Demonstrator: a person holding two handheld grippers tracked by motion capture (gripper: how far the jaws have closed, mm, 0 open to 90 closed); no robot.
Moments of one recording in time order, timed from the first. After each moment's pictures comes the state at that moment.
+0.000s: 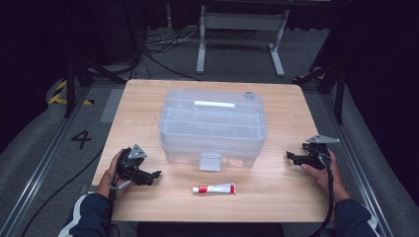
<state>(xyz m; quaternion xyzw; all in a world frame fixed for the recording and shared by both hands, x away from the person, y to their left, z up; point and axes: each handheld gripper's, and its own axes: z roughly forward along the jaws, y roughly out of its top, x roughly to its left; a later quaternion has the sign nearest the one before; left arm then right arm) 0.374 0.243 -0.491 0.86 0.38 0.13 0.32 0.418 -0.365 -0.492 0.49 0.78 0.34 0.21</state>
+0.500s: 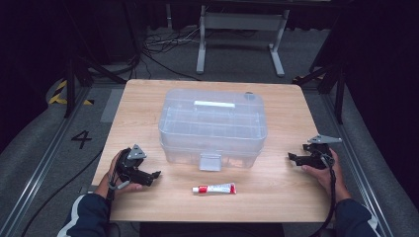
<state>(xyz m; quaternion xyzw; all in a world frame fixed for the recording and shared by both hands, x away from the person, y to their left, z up) 0.374 0.246 -0.491 0.86 0.37 0.12 0.33 0.415 -0.371 -0.487 0.47 0.79 0.33 0.19</state>
